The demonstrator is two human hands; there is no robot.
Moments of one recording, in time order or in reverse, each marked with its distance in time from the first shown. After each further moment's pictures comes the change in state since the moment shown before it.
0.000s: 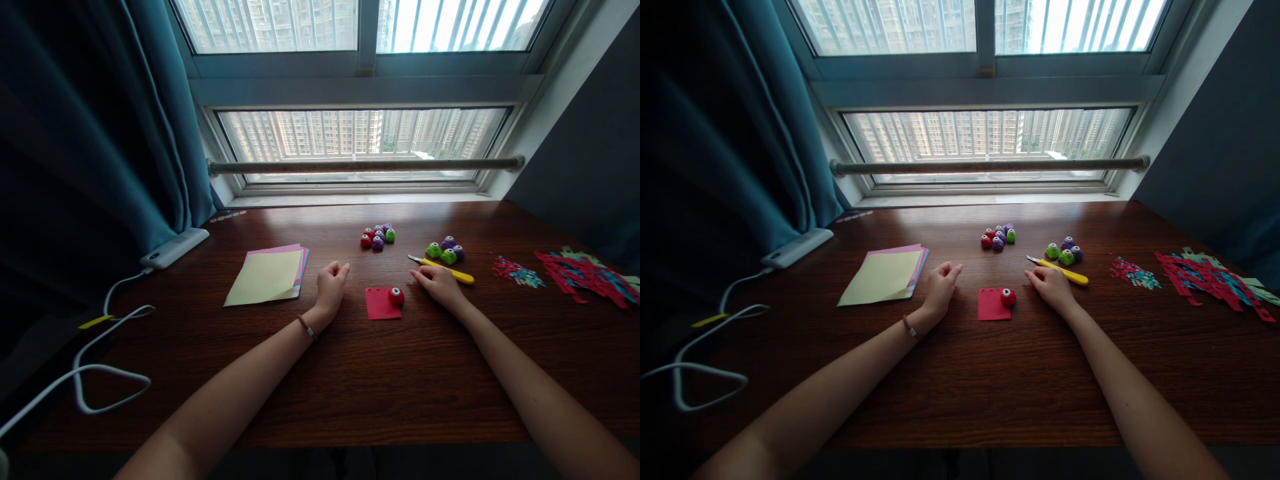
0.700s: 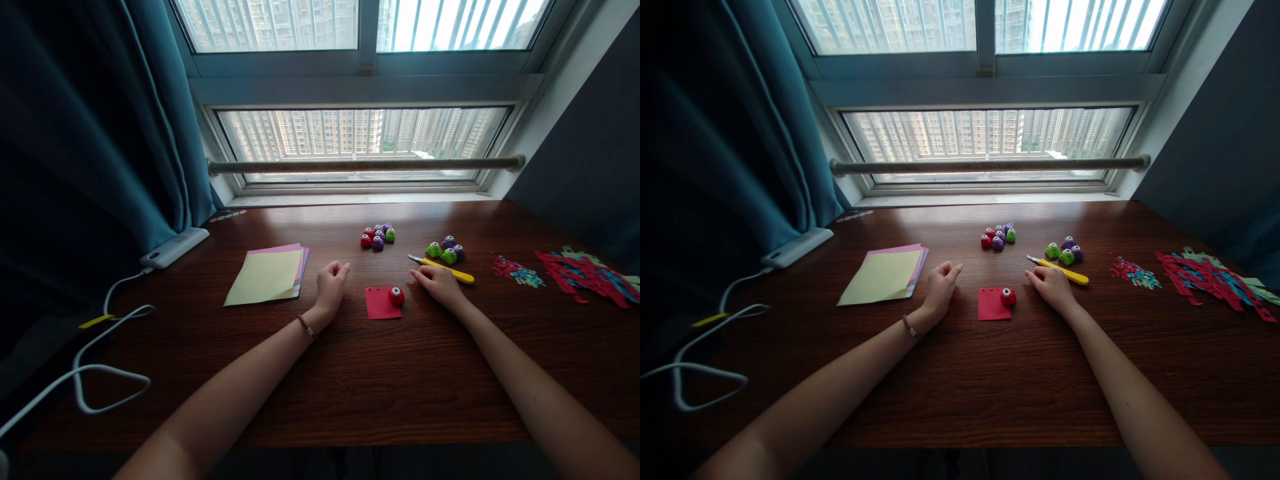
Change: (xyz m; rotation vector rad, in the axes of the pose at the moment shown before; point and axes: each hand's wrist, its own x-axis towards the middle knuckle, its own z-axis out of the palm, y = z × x) left_hand 0.000 0.000 0.000 -0.003 -0.001 0.009; right_hand 0.000 0.000 0.000 0.001 0.002 -0.002
